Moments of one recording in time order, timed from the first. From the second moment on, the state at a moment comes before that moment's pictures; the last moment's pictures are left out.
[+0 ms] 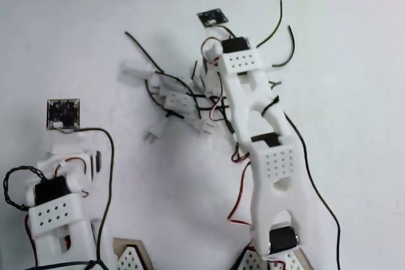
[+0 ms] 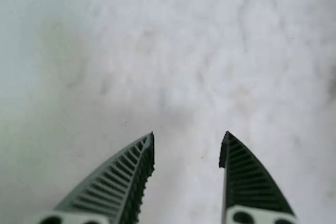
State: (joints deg) left arm -27.5 -62.5 78.3 51.9 -16.8; right arm -17.4 41.5 -38.0 79.0 8.0
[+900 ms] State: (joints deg) left arm -27.5 -62.5 78.3 51.9 -16.8; right arm -34.7 1.6 4.2 93.3 30.9
